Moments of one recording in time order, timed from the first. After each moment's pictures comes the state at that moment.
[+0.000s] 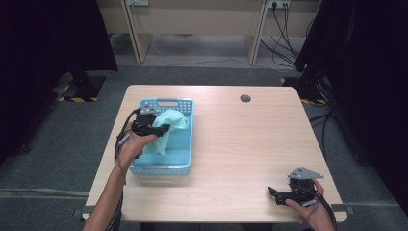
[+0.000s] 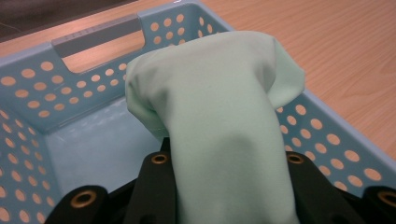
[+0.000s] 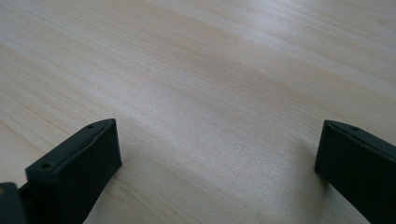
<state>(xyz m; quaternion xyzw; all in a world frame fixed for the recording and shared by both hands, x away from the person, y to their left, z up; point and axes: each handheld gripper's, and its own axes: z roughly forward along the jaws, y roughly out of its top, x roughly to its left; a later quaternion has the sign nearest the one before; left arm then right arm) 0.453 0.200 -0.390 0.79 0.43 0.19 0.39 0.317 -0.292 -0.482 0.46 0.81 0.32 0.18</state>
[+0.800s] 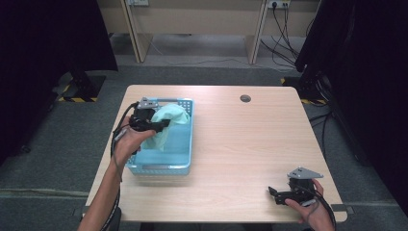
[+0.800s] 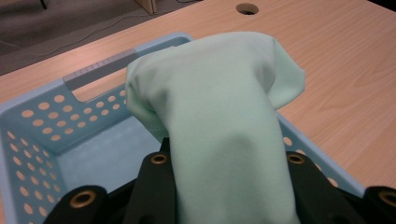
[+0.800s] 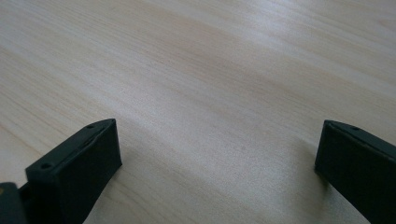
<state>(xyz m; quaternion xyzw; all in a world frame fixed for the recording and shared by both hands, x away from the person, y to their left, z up) 0.447 0.196 -0.357 0.79 0.41 0.20 0.40 0.318 -0.292 -0.482 0.46 0.81 0.32 0.19</state>
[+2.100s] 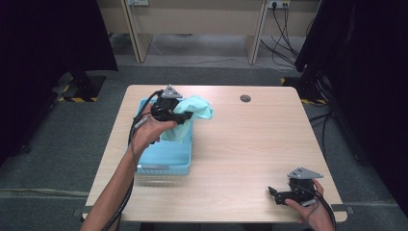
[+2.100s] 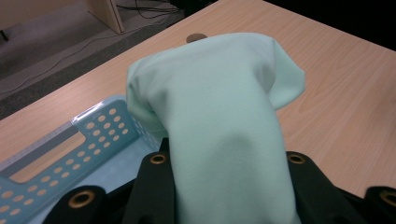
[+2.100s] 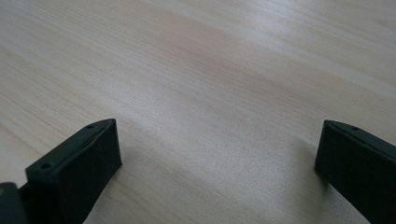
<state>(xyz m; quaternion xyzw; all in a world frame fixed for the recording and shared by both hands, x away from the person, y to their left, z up) 0.455 0.131 -0.318 0.82 0.34 0.18 0.42 0.318 -0.292 -0.482 0.46 0.81 0.32 0.19</state>
